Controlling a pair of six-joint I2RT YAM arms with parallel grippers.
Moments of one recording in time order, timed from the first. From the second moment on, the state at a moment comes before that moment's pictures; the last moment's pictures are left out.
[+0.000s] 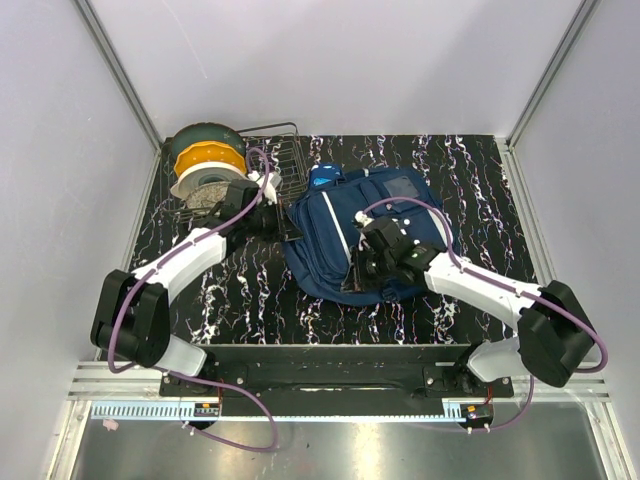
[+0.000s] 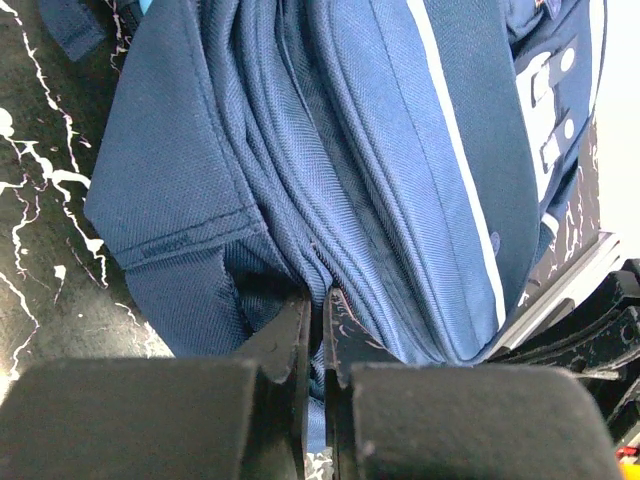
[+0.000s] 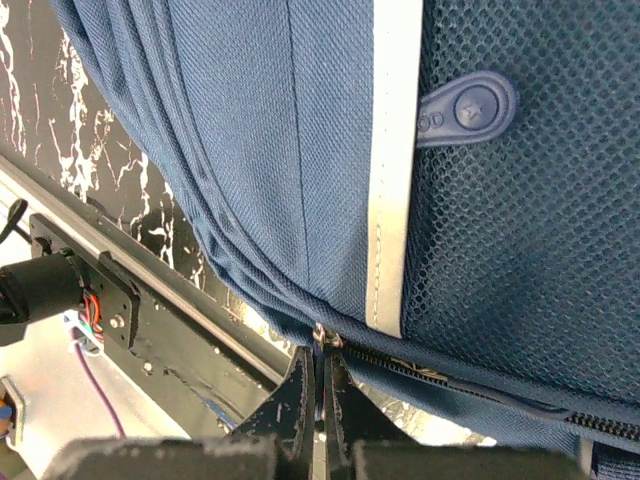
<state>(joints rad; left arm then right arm) -0.37 1.46 0.95 -0.19 0.45 -0.50 0.75 1.38 0.90 -0.40 -0.28 0.62</state>
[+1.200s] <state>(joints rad) -0.48 1.35 0.83 -0.06 0.31 -0.60 0.89 1.37 0.89 -0.36 -0.09 0.87</state>
